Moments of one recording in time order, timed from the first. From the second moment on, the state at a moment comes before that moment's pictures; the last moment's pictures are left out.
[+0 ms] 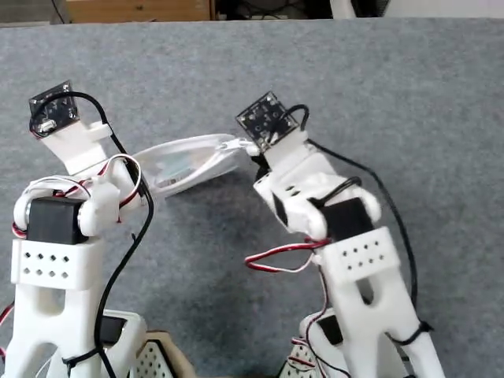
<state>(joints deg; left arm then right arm) 0.3 -41.1 22.8 85.5 28.4 -18.0 -43.5 34.8 64.5 23.2</state>
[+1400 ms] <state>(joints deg) 0.4 -41.1 22.9 85.5 28.4 -18.3 -43.6 -29.3 98.2 23.3</state>
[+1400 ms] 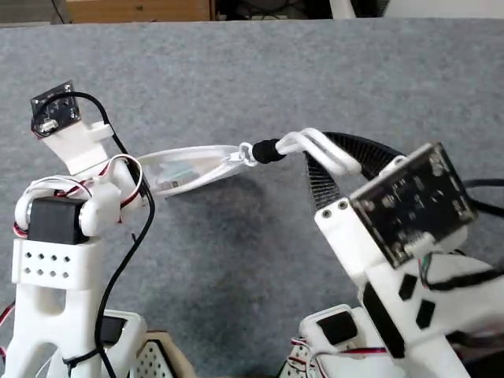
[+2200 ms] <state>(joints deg) 0.4 -41.1 22.8 85.5 28.4 -17.9 -44.0 -30.2 85.0 23.3</state>
